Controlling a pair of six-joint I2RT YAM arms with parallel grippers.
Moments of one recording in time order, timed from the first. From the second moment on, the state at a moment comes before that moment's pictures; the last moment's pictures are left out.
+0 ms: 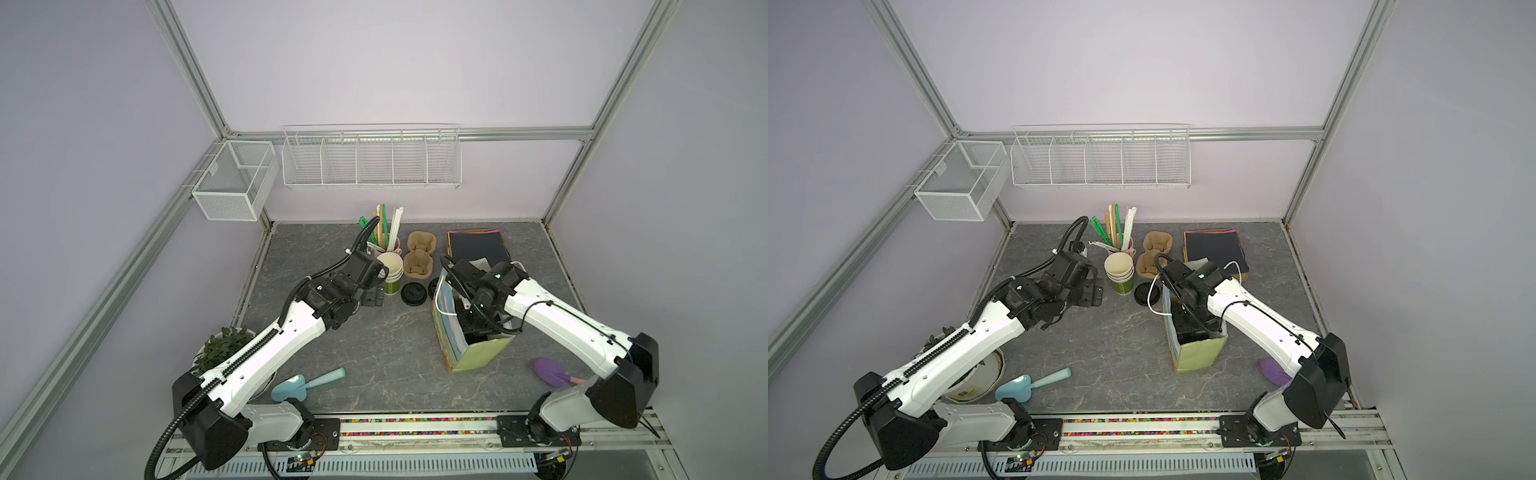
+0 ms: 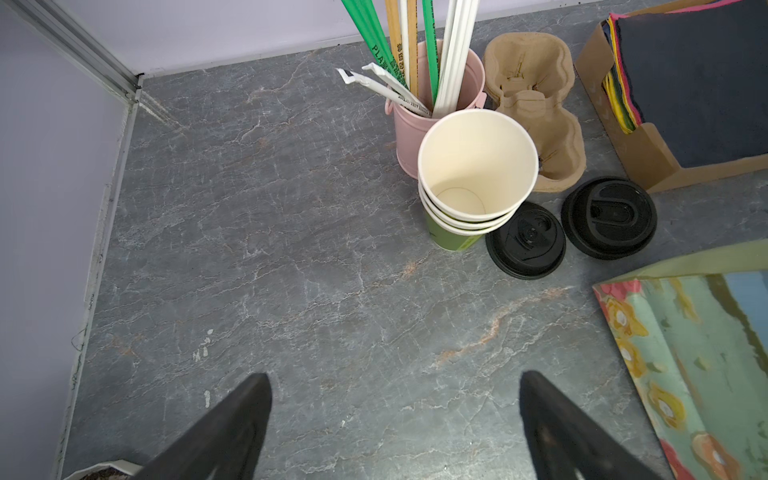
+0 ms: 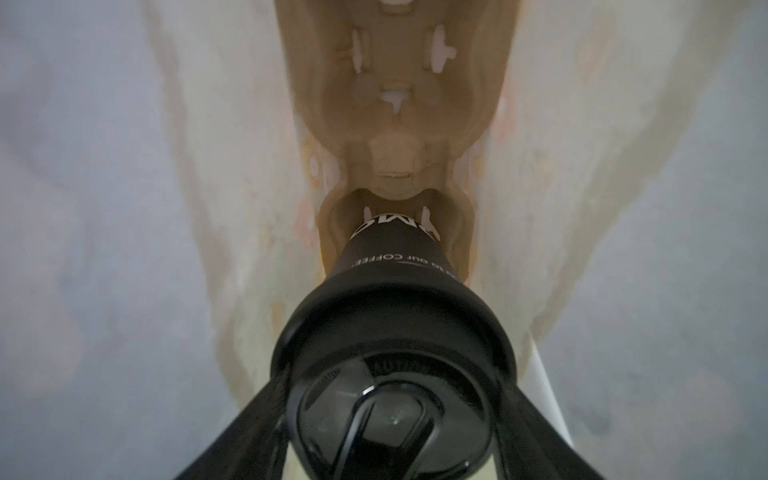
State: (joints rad) left arm -0.75 1.28 1.25 -0.85 -0.43 -0.39; right arm 0.76 1.48 1.38 -1.39 0.02 0.60
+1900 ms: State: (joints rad) left arm -0.75 1.32 1.26 -0.87 -0.45 -0.39; right arm 0.79 1.38 1.23 -1.34 0.02 0.74
